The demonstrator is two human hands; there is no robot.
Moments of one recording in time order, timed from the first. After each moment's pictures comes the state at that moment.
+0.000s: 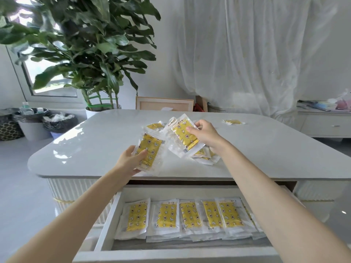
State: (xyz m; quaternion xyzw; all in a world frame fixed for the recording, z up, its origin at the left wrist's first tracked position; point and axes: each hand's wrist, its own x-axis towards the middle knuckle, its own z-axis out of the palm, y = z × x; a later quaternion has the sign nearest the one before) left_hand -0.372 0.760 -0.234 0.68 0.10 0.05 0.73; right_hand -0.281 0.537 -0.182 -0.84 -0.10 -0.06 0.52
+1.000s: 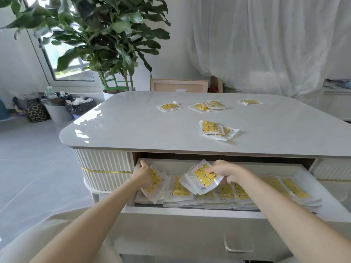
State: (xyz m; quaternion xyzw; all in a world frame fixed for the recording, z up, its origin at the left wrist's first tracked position) left_hand -0.417 0.766 -0.328 0.97 0.15 -0.11 0.14; right_hand -0.359 0.516 -0.309 -0.85 0.08 0.27 0.45
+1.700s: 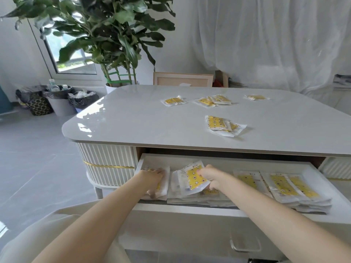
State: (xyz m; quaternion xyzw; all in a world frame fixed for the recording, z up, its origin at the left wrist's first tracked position) left_hand -0.415 0.767 -0.340 0.96 -0.08 -0.24 -0.13; right_hand -0.371 0.575 -0.345 -0.80 0.15 0.25 0.53
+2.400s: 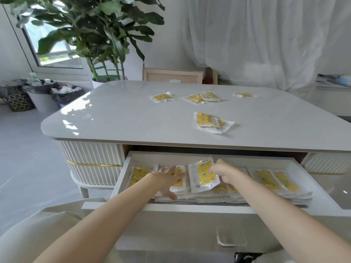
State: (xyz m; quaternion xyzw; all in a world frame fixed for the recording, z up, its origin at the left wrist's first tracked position) left_hand -0.404 0.709 -0.351 0.96 -0.16 -0.24 -0.04; right_hand -0.357 0.512 -0.338 -0.88 0.15 0.19 0.40
